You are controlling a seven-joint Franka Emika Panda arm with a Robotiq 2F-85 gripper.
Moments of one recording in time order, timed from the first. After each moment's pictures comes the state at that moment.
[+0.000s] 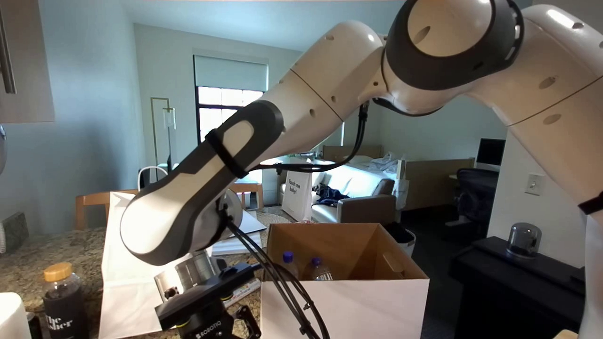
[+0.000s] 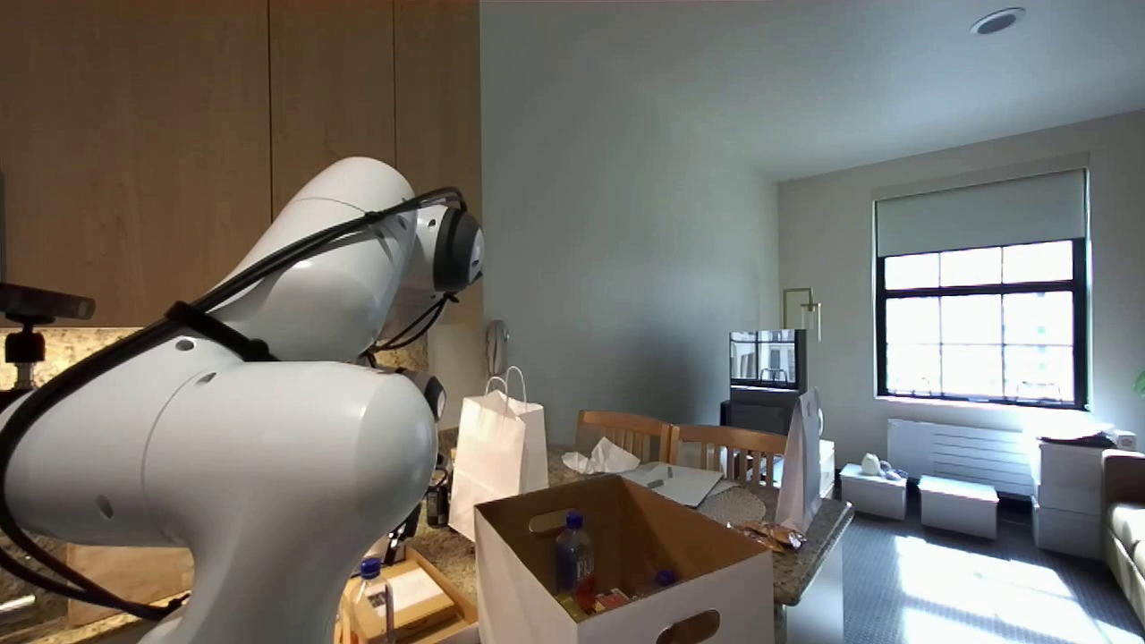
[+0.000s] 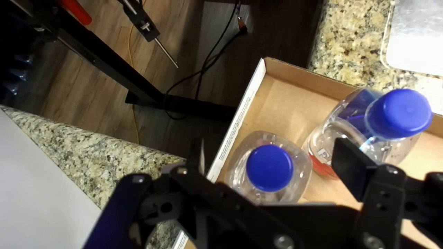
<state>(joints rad) 0.57 0.71 0.28 -1.73 0.03 1.85 0.66</state>
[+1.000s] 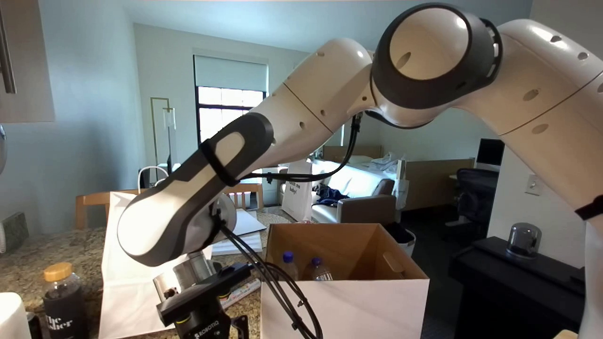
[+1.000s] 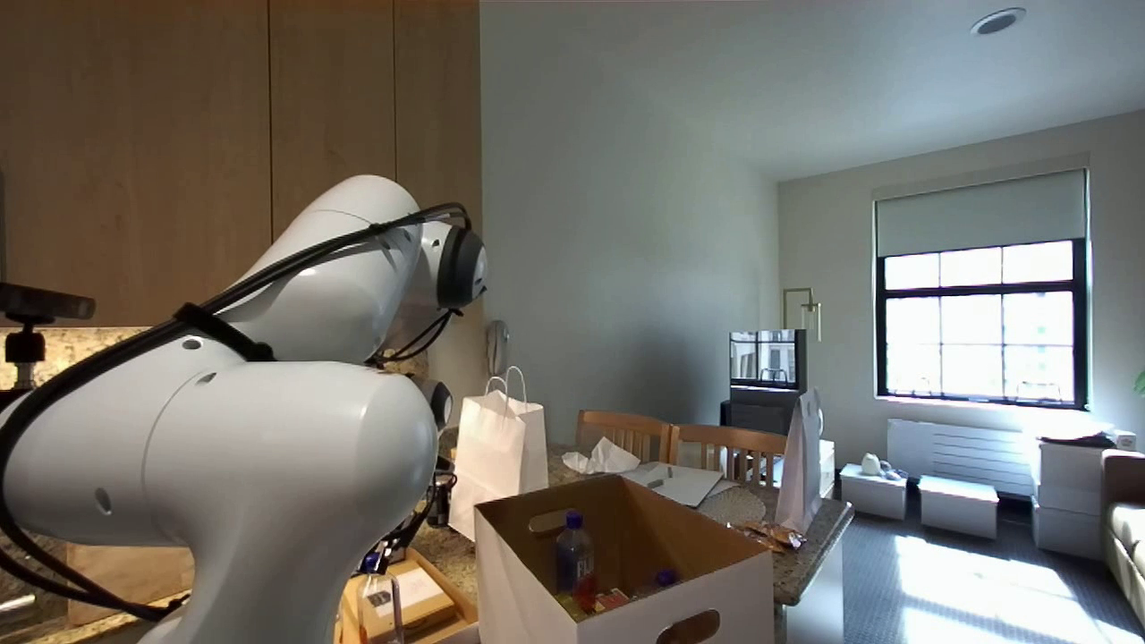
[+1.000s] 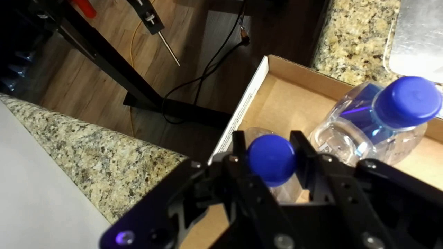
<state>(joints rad) 0.57 0.78 0.27 -1.63 0.03 1.78 0.59</state>
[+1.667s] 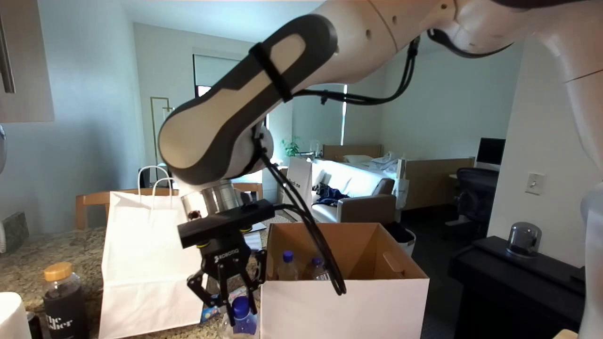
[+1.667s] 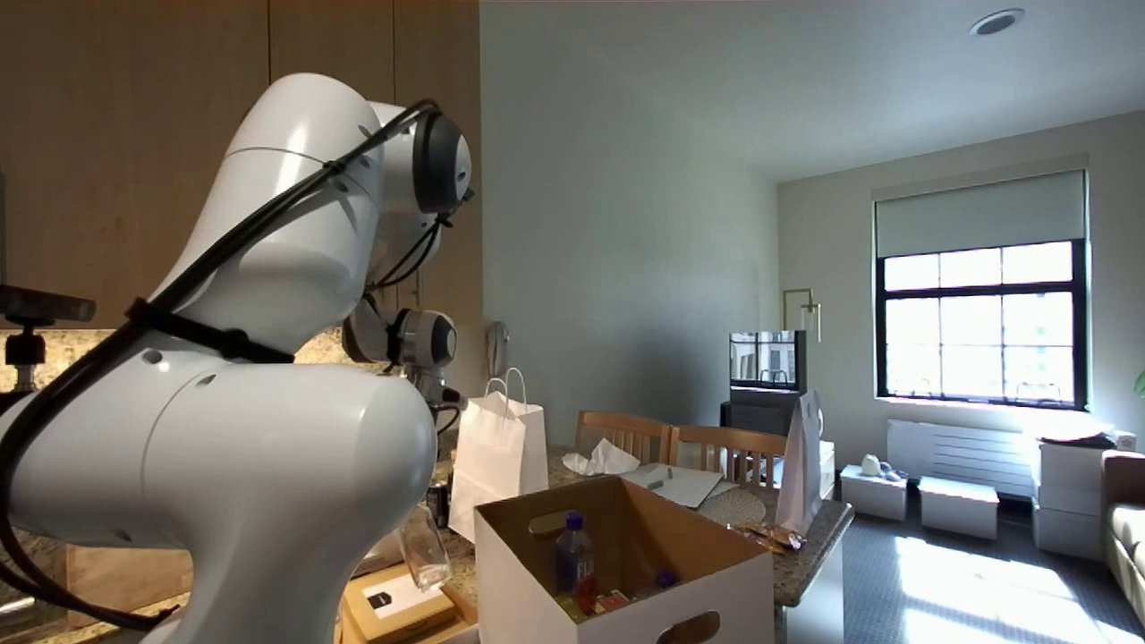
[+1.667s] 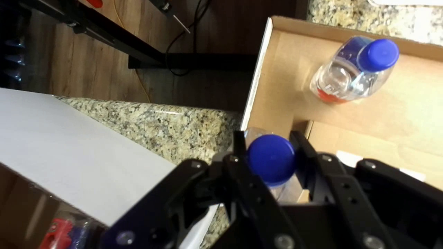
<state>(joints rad) 0.56 0.37 0.21 -1.93 0.03 1.93 0.77</state>
